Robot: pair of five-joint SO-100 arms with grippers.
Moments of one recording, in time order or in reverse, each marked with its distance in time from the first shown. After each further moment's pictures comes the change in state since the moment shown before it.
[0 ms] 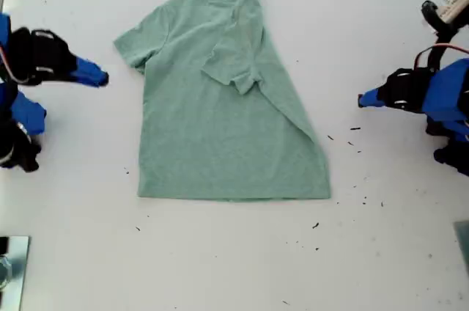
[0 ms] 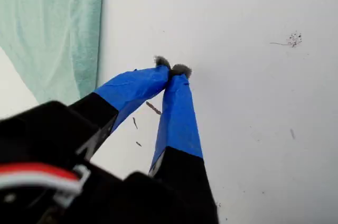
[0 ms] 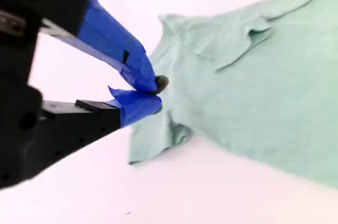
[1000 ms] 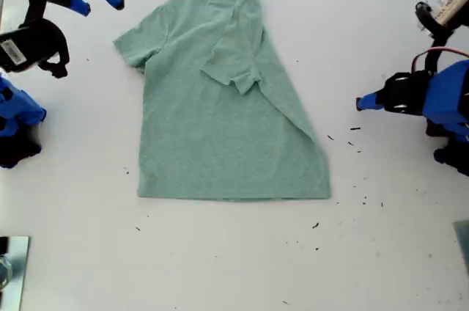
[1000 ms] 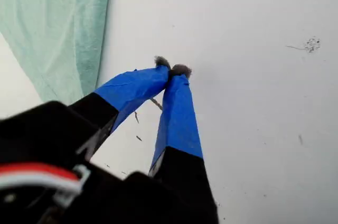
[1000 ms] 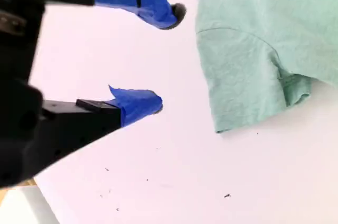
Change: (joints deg) arm 0 -29.0 -31.9 -20.0 2.5 22.5; arm 1 -2.5 0.0 0.0 -0.4 -2.3
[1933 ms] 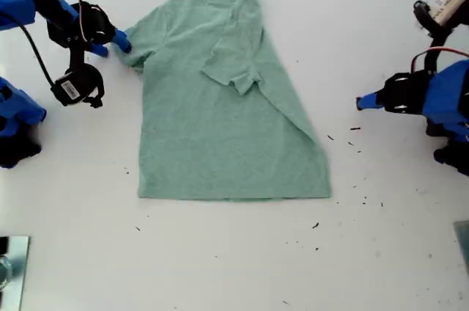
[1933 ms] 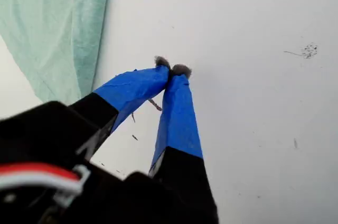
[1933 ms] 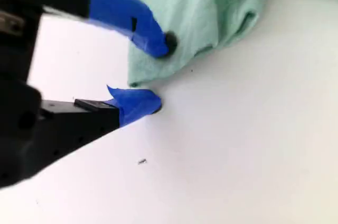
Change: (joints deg) arm 0 -2.3 -12.2 33.8 -37.4 -3.3; arm 1 0.4 0.0 0.0 0.0 -2.2
